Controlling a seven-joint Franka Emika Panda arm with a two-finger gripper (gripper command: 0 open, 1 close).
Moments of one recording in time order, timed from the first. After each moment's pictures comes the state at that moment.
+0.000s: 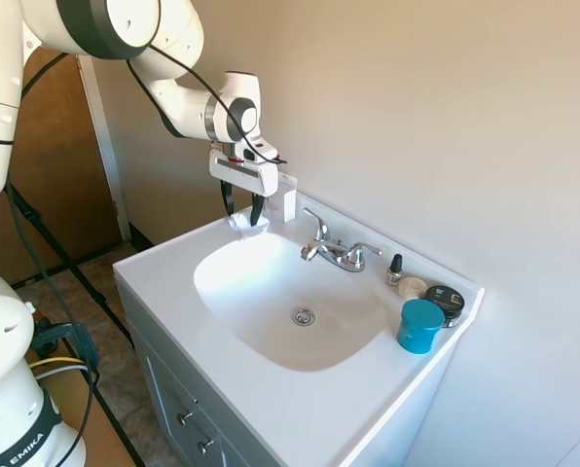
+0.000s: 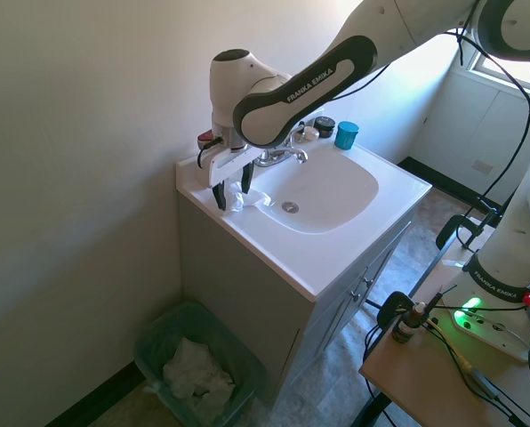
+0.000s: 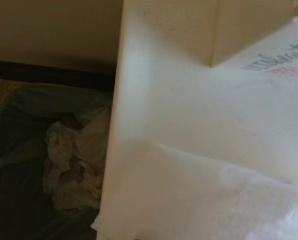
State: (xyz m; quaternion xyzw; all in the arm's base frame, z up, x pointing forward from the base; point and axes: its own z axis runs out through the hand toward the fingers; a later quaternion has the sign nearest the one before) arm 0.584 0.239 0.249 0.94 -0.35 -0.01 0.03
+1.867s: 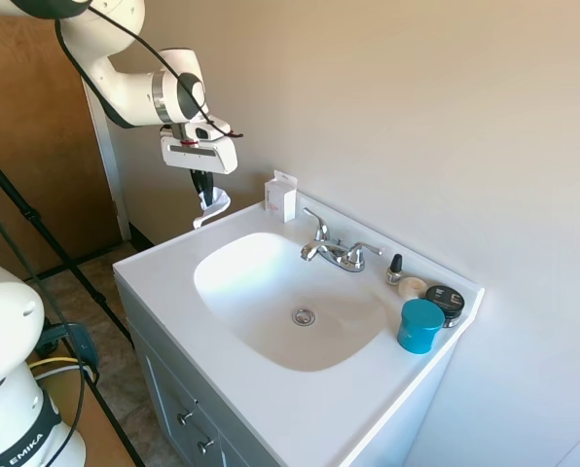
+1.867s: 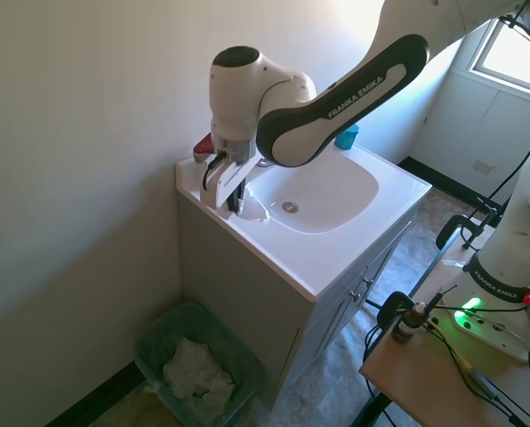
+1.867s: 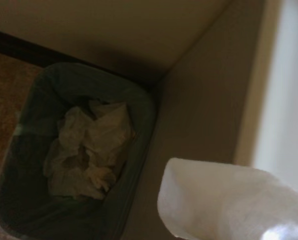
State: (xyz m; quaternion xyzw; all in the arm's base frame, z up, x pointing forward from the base) arm 0.499 0.350 0.270 0.97 -0.25 0.06 0.06
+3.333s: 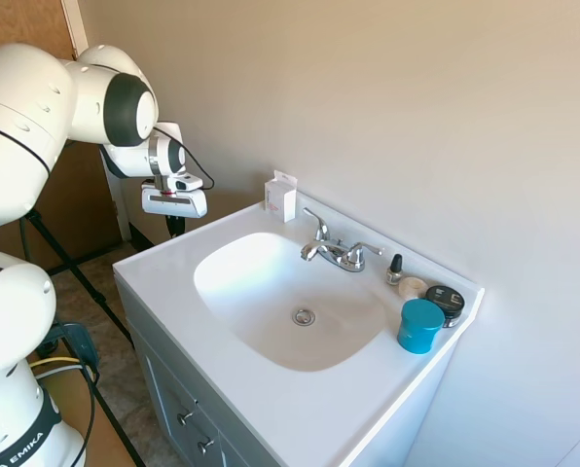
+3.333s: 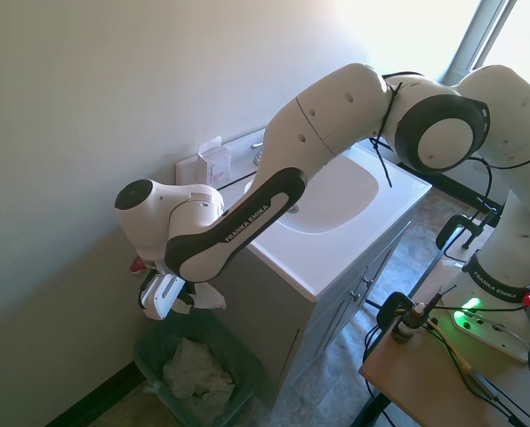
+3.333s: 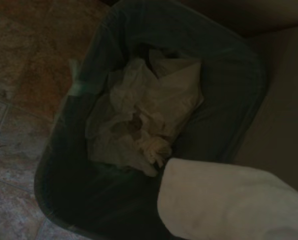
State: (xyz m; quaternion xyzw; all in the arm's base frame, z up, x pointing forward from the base) arm 0.520 0.469 0.098 0.97 -0.20 -0.03 0.11
